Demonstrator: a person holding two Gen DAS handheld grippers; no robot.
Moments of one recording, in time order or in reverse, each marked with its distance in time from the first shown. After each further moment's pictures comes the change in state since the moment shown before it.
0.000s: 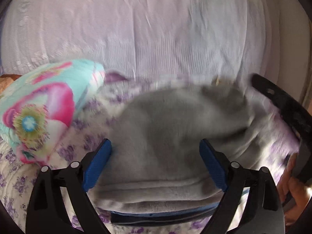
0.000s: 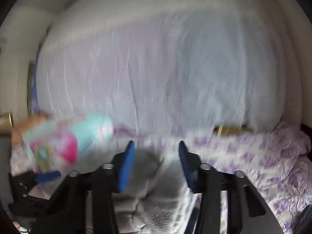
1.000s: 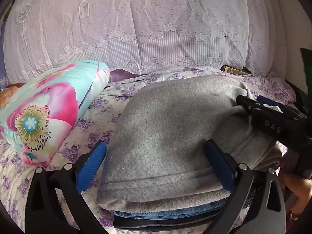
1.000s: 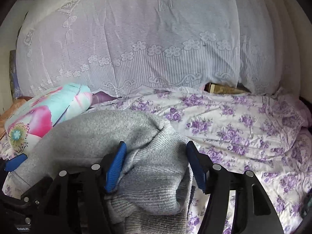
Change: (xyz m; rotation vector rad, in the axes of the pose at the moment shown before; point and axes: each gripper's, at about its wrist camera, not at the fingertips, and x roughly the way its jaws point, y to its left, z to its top) left arm 0.012 -0.002 -0.015 0.038 -0.031 0.065; right arm 0.038 -0.020 -0.029 0.054 0.110 -0.080
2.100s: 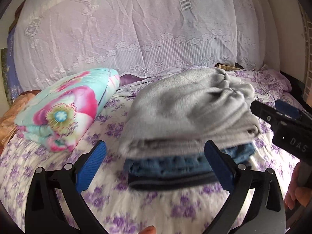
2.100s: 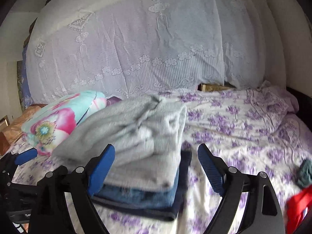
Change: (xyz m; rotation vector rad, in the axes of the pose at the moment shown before) left arm -0.089 -0.013 -0.036 0.066 -0.038 0.068; right arm -0.112 -0.004 -0.049 0.070 -0.051 0.050
